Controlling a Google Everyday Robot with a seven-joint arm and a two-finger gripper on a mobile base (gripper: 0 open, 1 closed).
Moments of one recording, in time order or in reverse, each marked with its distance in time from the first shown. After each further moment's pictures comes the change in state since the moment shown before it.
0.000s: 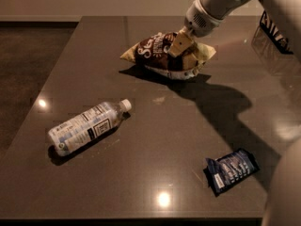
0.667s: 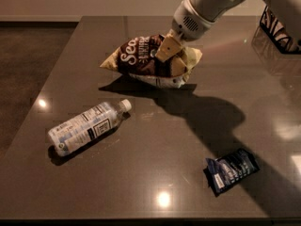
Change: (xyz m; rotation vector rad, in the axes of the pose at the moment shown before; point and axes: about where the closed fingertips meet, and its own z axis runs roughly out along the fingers) arm -0.017 0.074 -0.012 -0.093 -0.034 -0.103
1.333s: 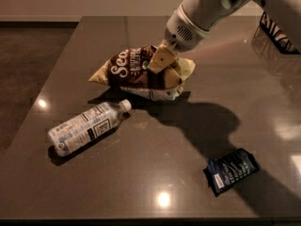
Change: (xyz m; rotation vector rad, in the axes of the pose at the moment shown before) arm 0.000 0.045 0.008 -0.089 0.007 -0.019
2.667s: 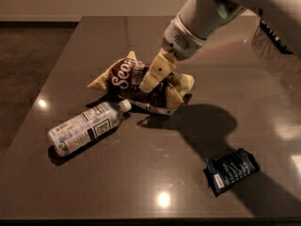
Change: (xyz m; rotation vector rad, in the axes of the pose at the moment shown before) arm 0.010 0.016 0.014 -0.036 0.020 0.020
